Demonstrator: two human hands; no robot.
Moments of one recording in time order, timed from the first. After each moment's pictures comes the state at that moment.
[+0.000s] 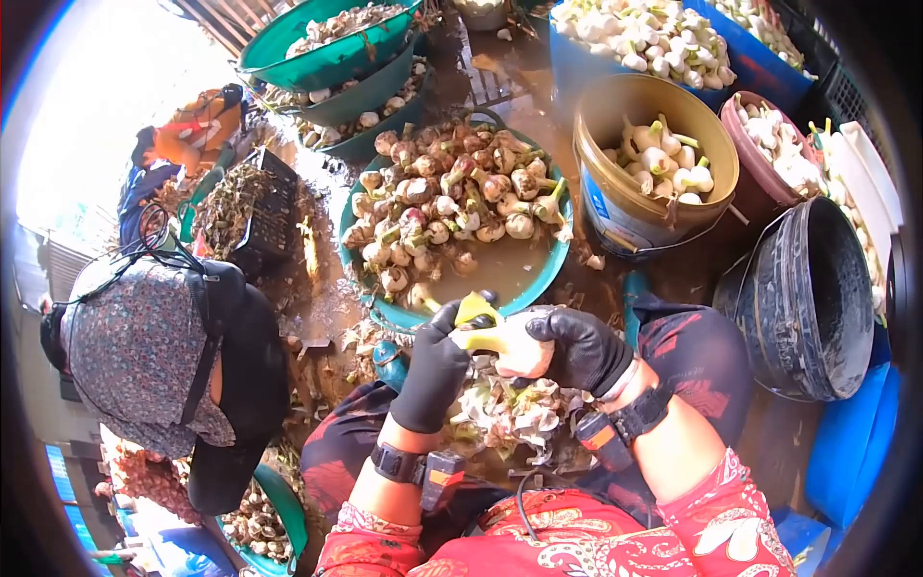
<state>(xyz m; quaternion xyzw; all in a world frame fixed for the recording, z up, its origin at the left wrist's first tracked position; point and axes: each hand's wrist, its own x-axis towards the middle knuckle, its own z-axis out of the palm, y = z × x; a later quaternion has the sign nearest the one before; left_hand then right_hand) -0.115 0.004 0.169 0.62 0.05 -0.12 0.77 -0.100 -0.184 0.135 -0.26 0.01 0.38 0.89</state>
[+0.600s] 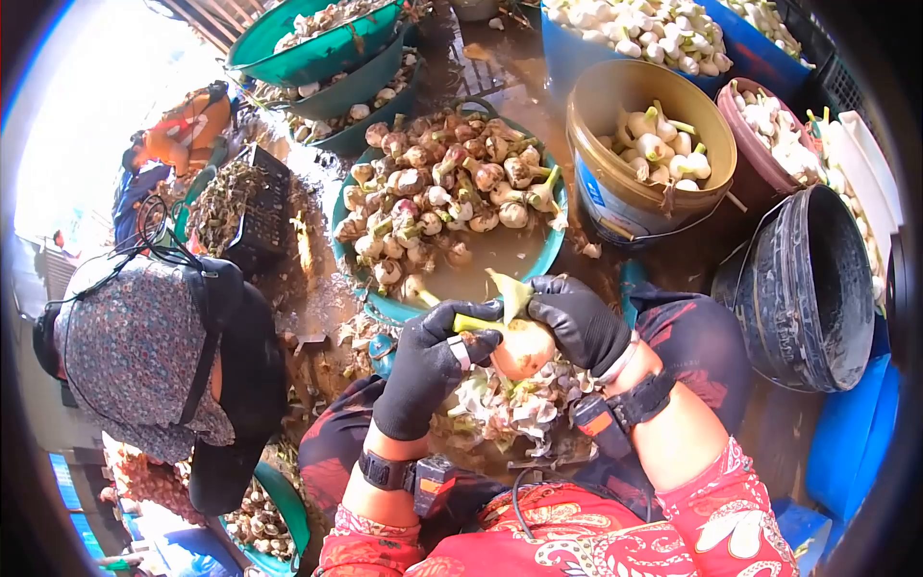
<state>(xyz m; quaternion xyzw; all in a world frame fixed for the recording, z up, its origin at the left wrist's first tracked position) -0.122 0.004 0.203 0.67 0.04 -0.17 0.72 -0.088 -0.193 0.153 -0.67 -0.22 0.09 0.70</state>
